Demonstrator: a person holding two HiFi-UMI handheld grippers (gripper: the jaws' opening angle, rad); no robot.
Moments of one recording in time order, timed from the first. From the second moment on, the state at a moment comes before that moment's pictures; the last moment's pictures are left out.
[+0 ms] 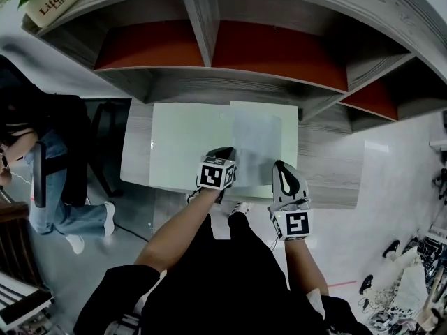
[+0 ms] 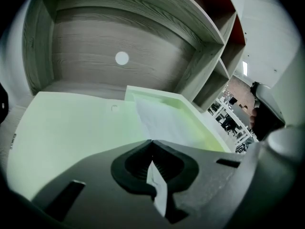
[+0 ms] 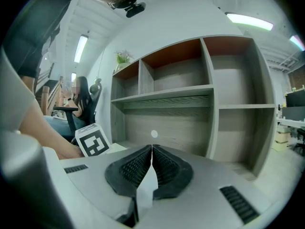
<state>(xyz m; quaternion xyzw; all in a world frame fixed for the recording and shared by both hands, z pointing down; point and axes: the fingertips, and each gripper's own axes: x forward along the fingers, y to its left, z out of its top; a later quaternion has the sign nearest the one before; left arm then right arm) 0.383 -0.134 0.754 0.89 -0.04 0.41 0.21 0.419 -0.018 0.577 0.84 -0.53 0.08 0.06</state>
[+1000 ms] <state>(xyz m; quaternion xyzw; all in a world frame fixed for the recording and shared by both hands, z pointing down) 0.280 -0.261 0.585 0.96 -0.16 0.20 0.14 0.353 -0.125 0.511 0.79 -0.62 0.01 0.04</state>
